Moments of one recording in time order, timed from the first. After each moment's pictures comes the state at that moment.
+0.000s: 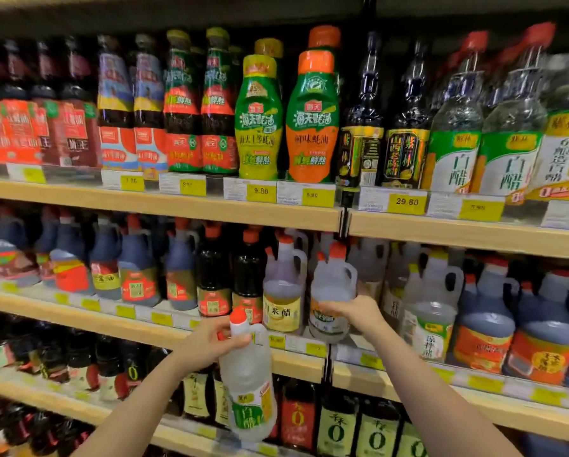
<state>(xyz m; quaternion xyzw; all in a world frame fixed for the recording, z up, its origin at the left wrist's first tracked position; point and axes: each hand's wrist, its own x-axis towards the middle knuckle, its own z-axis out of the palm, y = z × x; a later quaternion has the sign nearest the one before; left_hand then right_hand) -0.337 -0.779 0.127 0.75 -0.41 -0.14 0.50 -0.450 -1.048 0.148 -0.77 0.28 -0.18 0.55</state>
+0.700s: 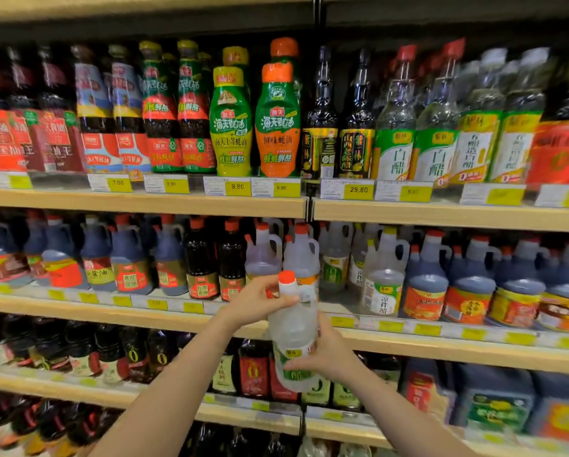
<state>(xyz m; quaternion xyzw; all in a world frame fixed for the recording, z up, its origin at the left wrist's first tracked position) -0.422 -0.830 0.195 0.72 -0.49 -0.17 0.46 -0.564 -0.938 0.133 -0.84 0.16 -0.14 0.49</state>
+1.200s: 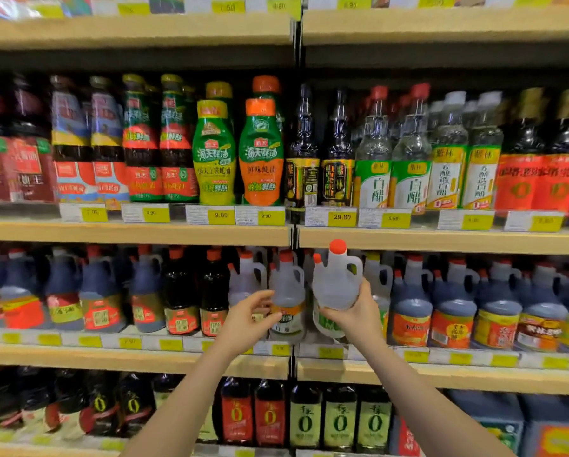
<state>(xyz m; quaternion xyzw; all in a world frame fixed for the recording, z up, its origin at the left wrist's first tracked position) -0.394 -0.859 0.172 0.75 -0.44 -0.07 0.48 -0.548 -1.019 0.179 -0.76 0.27 -0.42 0.42</state>
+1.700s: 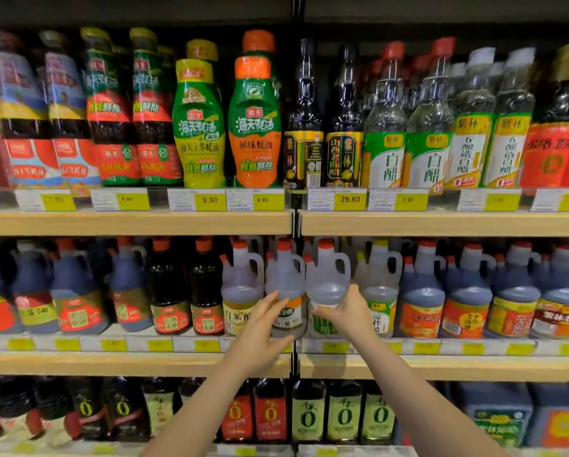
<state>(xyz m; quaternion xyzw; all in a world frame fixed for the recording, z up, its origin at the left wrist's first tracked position) -0.379 -0.892 0.119 0.76 -0.55 -0.01 0.35 -0.500 -1.047 0.143 -0.80 0.39 -0.31 0.33</state>
